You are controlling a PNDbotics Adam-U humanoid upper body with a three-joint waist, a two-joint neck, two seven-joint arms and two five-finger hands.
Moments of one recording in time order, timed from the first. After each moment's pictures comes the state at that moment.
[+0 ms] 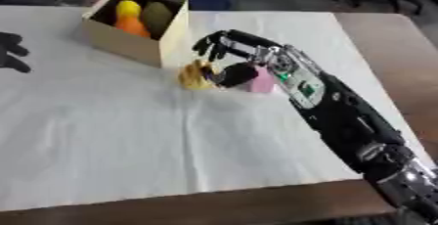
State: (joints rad) left arm -0.29 0.48 0.00 -1.81 0.03 -0.02 -0.18; right arm -0.91 -0.22 0.32 -1.00 0.60 -0.20 0.38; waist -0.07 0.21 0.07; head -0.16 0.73
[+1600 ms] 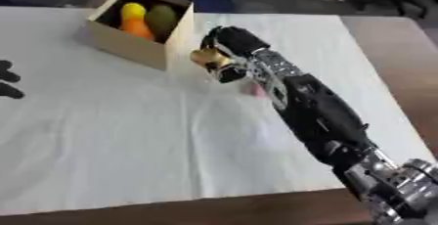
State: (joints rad) left arm -0.25 0.41 0.02 -1.83 0.02 -0.01 -0.19; right arm -0.99 -0.16 0.21 -0.84 1.11 -0.21 -0.08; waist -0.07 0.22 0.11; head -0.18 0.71
